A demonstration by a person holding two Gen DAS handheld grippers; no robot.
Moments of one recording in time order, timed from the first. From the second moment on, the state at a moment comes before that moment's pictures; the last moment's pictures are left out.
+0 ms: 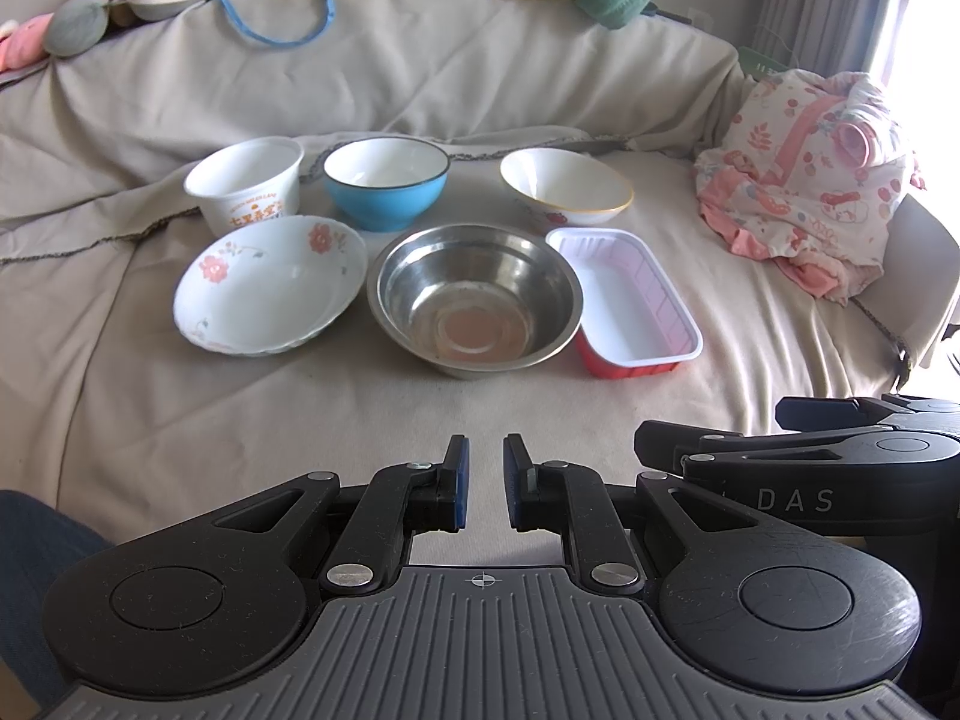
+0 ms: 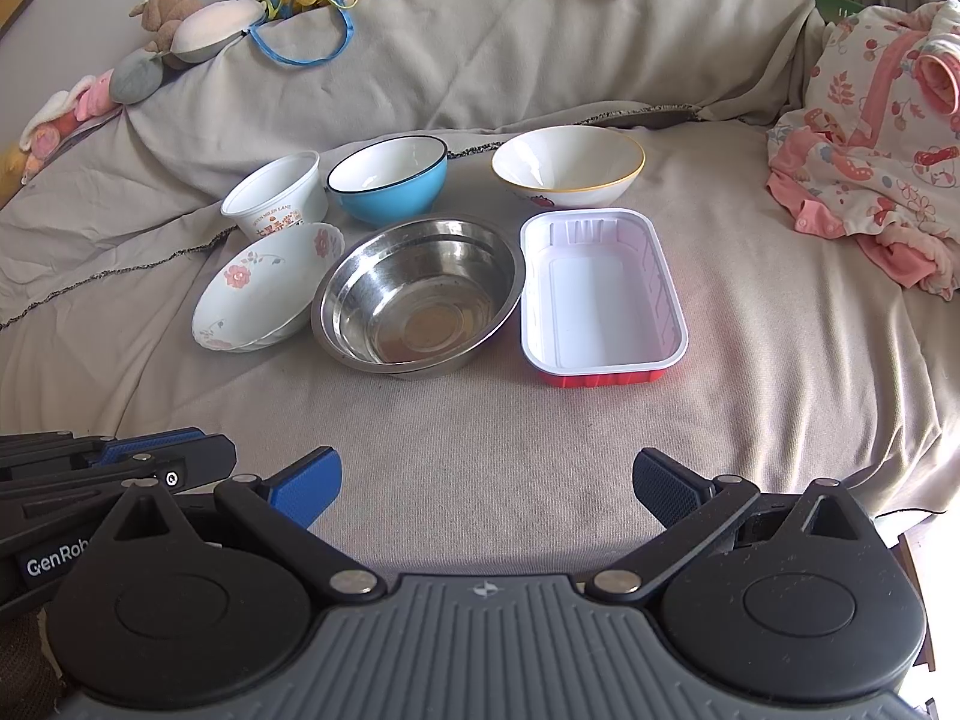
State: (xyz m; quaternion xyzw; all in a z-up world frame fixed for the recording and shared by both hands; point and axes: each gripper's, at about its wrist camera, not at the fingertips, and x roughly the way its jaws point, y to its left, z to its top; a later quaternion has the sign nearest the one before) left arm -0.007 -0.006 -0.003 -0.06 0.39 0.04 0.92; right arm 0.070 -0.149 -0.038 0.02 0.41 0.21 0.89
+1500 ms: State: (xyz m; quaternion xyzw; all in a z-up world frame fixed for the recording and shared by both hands) left arm 0.179 -0.014 -0.111 -0.25 0.48 -0.05 0.84; right arm 0.288 -0.221 -0.134 0.16 0.51 0.23 0.81
